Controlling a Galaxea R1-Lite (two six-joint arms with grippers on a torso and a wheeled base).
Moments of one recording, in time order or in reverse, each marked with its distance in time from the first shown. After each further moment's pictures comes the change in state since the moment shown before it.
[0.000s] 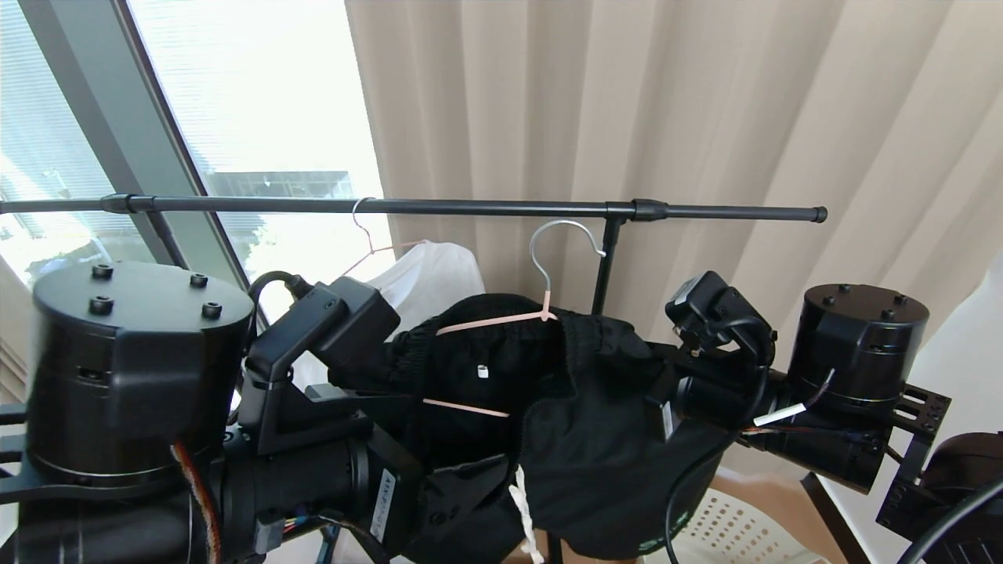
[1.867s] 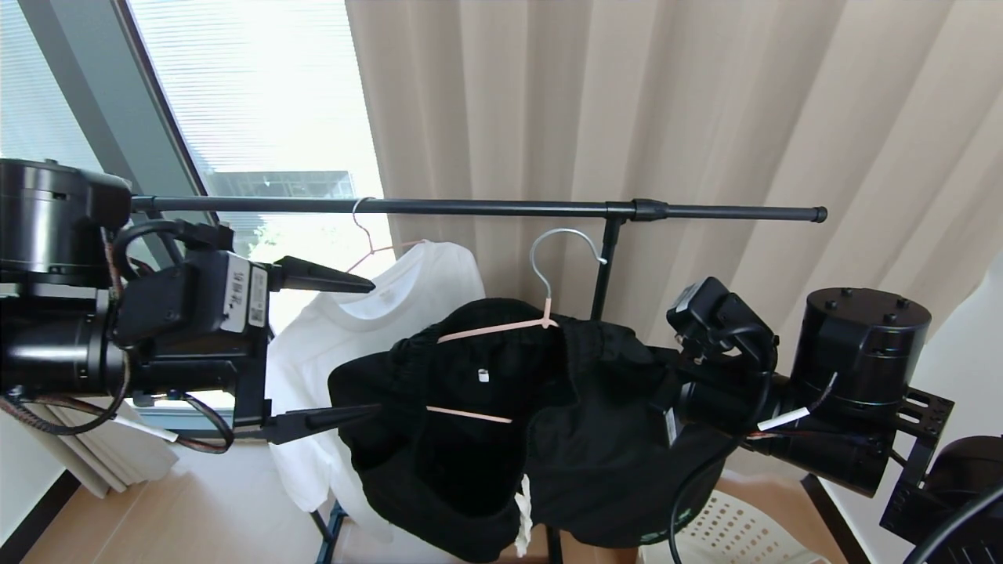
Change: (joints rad) left arm 0.600 0.066 -0.164 0.131 -0.809 1.253; right arm -0.008 -0.002 0.014 -0.002 0.021 -0.024
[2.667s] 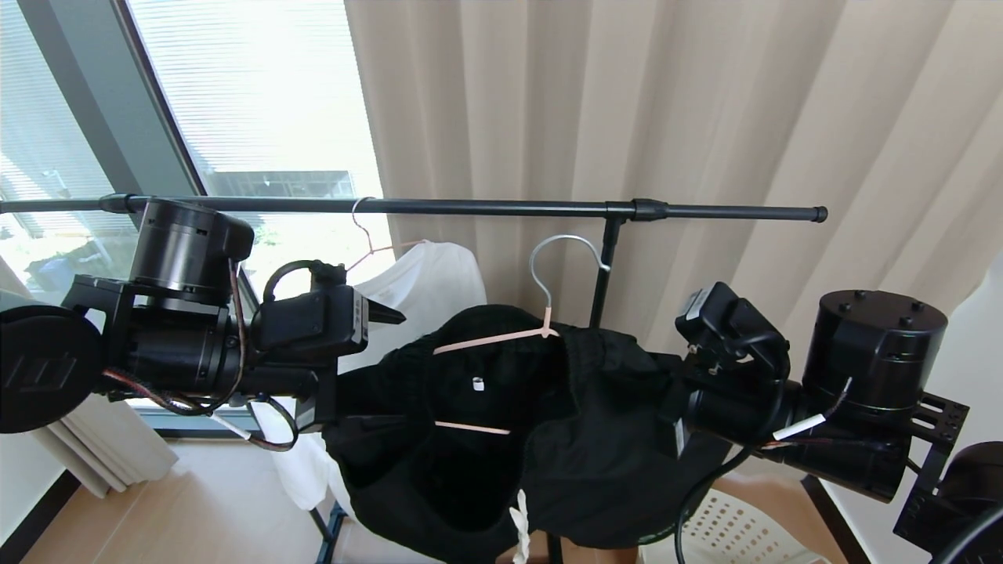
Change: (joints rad) left arm -0.068 0.164 -0.039 -0.002 0.172 -0.044; right arm 0.000 -0.023 0.023 -0.001 0.075 -0.006
